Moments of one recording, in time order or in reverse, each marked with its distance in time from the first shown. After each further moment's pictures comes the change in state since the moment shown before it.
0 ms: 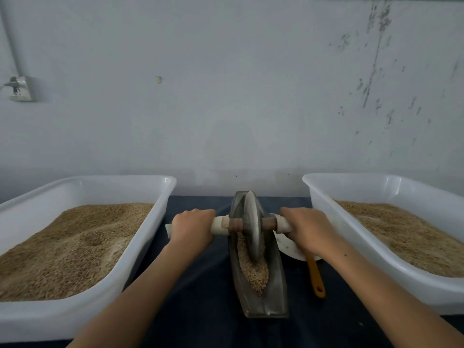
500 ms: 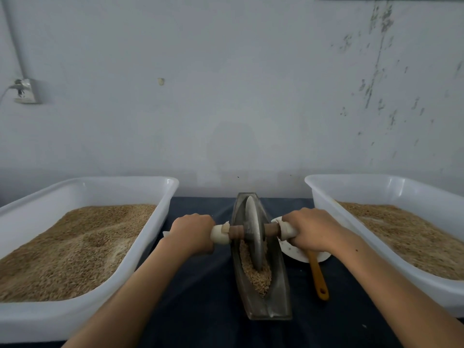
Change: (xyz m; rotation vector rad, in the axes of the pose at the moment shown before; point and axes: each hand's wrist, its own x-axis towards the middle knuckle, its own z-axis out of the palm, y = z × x) left_hand 0.002 -0.008 -0.009 -0.029 -0.300 0.036; right_hand 0.005 -0.001 -0.022 -0.039 -0.278 -0.047
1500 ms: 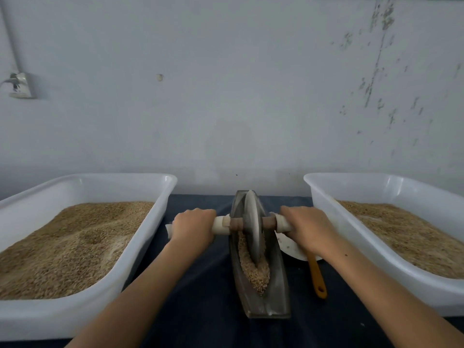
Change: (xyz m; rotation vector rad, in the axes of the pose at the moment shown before) left_hand 0.002 0.009 0.010 0.046 0.250 -0.059; right_hand 0.000 -0.005 0.013 -0.020 0.236 0.020
